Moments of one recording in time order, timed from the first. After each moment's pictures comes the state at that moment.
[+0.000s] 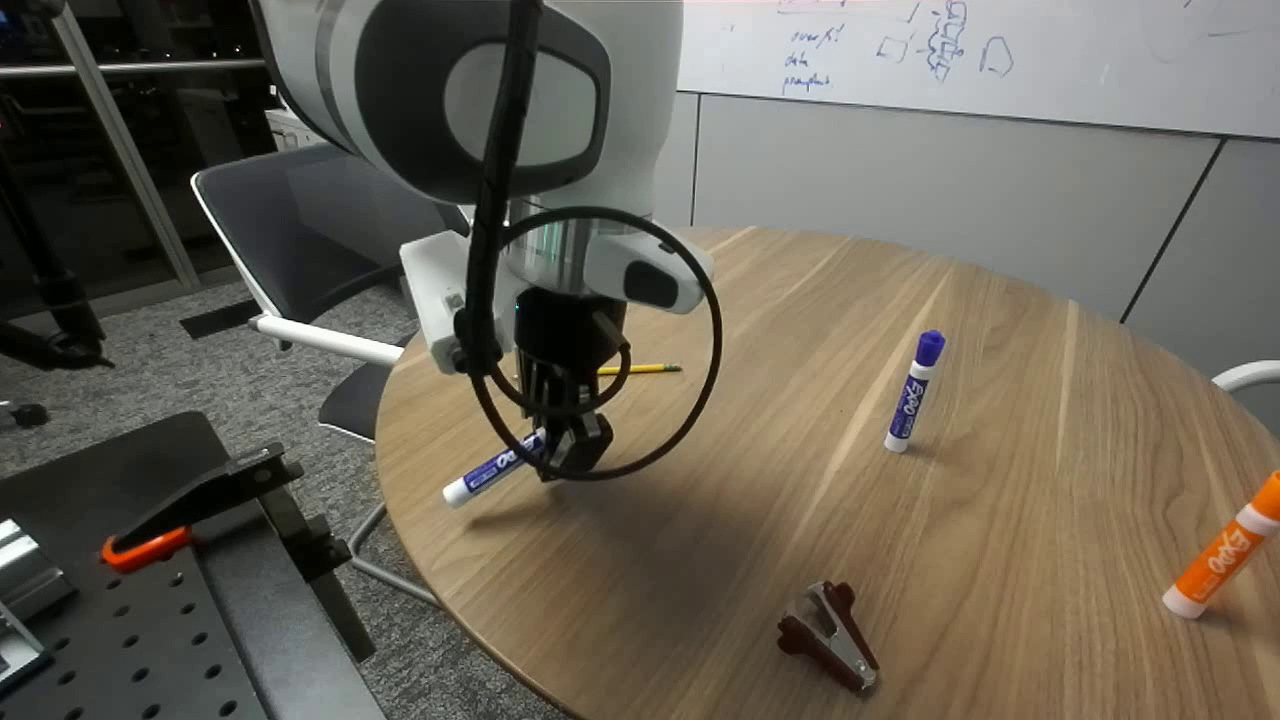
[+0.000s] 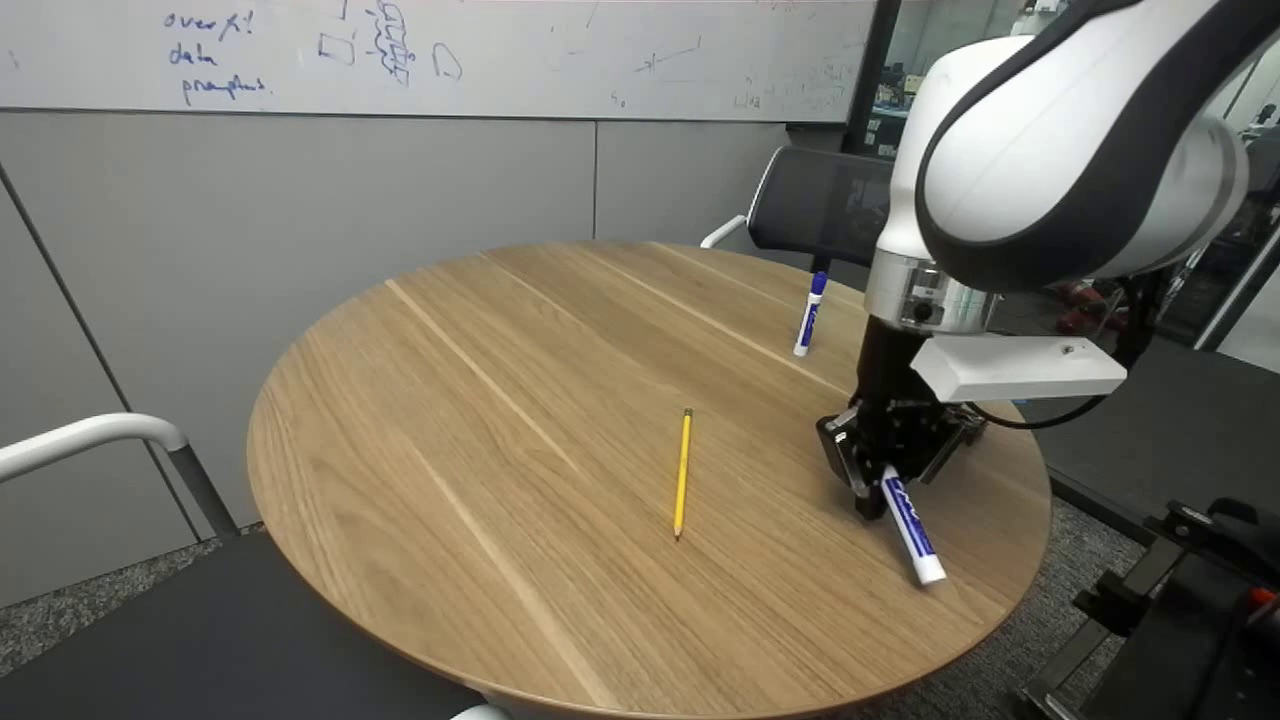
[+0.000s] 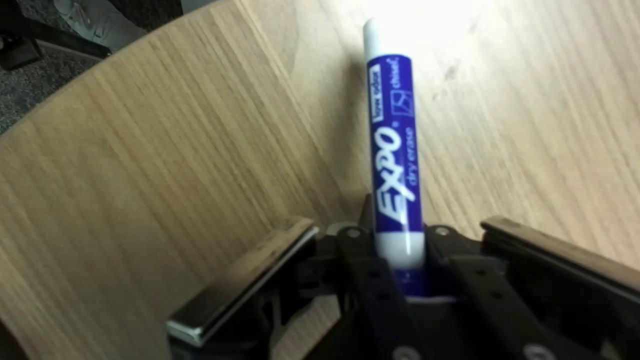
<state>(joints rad) 0.03 0.61 0.03 -2.15 0.11 2.63 0.25</state>
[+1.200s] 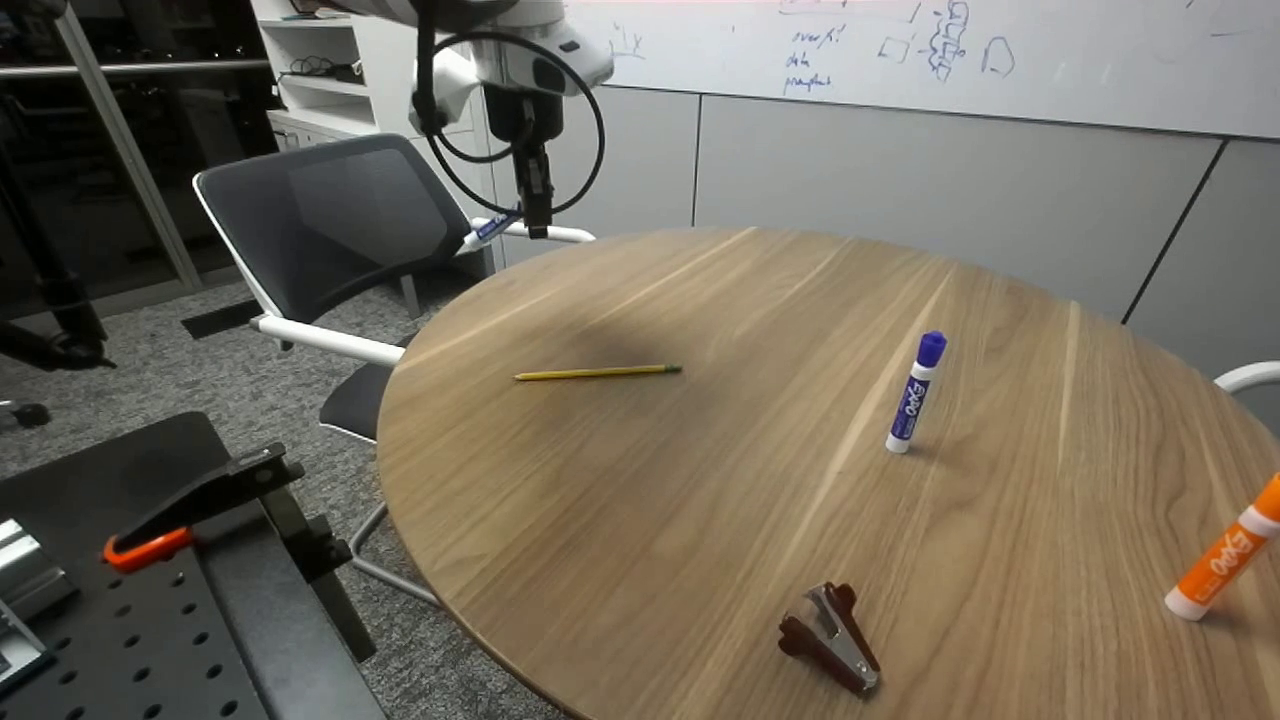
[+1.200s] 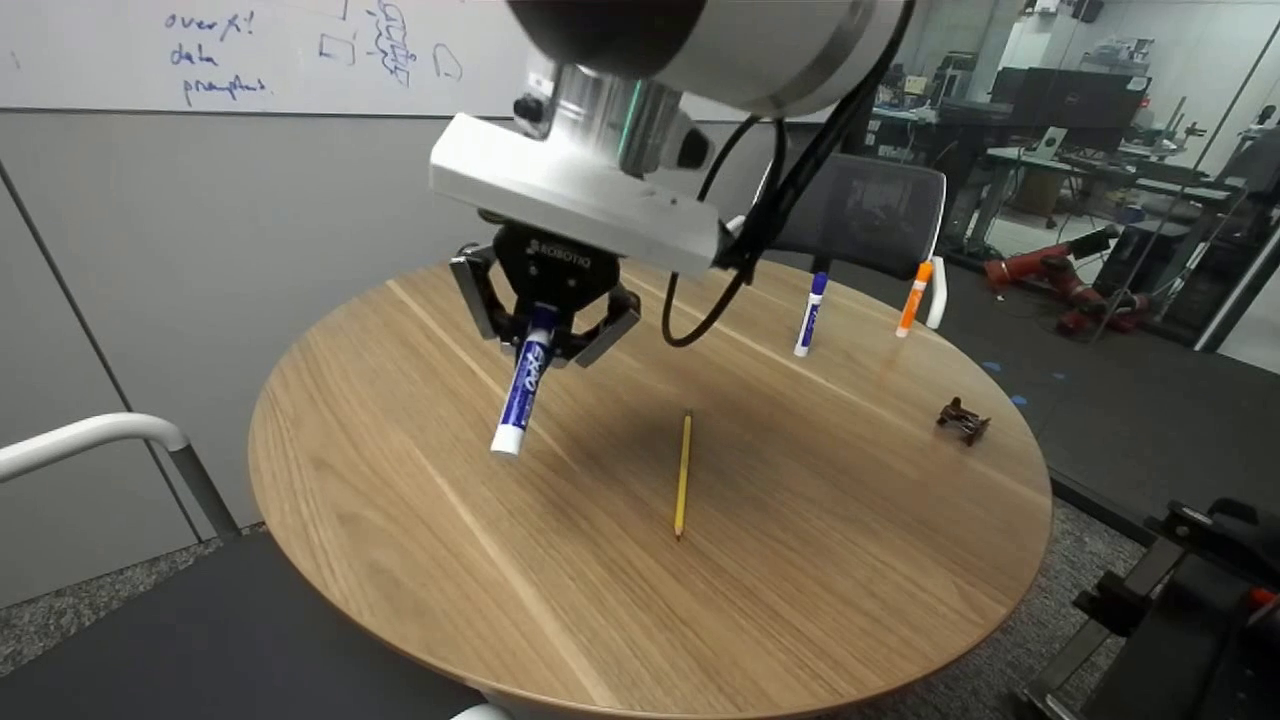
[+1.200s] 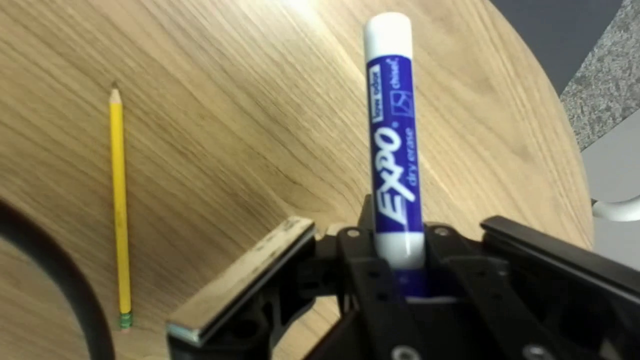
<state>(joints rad) 0.34 0.76 0.03 -1.62 0.18 2.58 0.75</state>
